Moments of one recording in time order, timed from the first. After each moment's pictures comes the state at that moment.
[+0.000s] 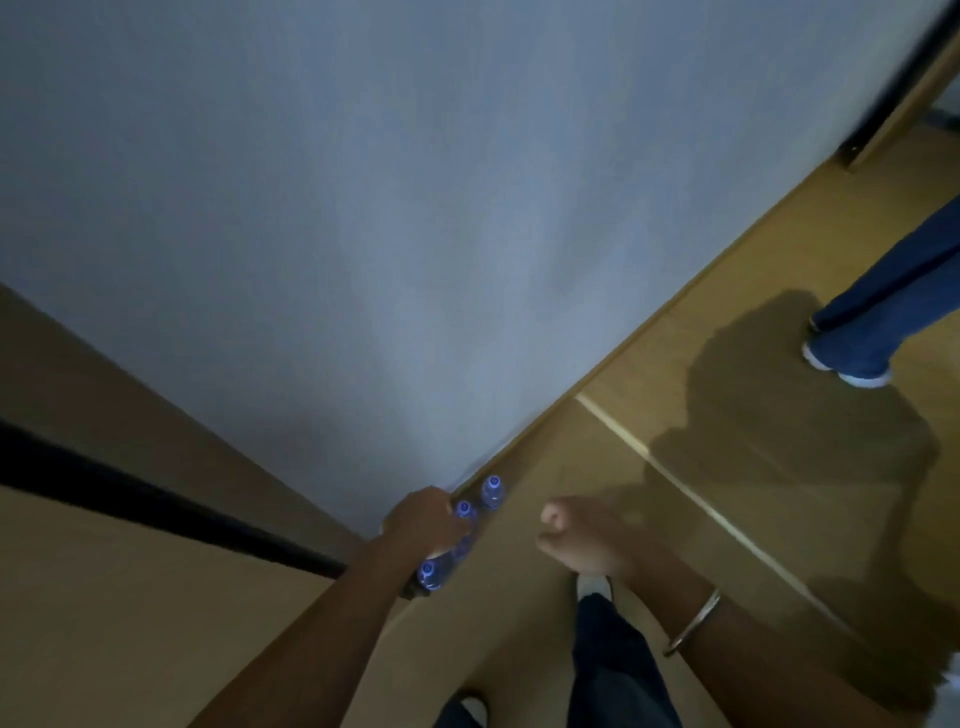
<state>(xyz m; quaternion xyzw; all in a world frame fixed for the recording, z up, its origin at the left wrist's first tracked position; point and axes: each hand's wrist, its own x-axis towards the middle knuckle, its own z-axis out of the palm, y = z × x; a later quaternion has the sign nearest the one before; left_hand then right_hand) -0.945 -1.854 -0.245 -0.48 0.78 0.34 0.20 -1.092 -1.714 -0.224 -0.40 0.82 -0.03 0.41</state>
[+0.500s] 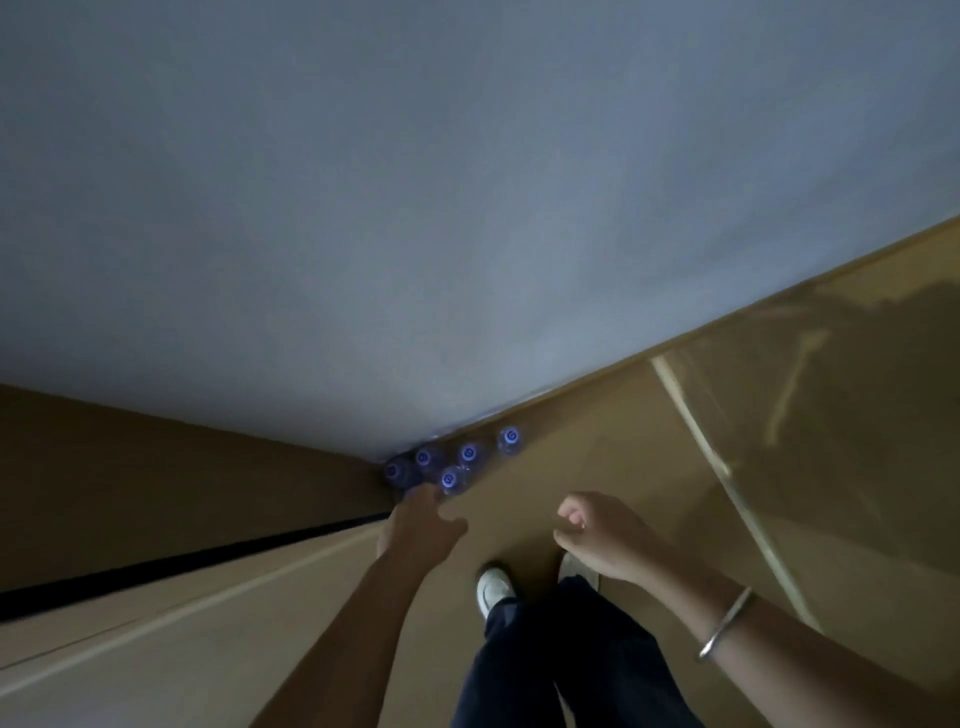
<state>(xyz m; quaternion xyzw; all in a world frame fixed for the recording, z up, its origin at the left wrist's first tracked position) -1.023 -1.847 -0.386 -0.67 0.60 0.40 0.16 -1.225 -1.780 -0.352 -0.47 0.73 0.06 0.50</state>
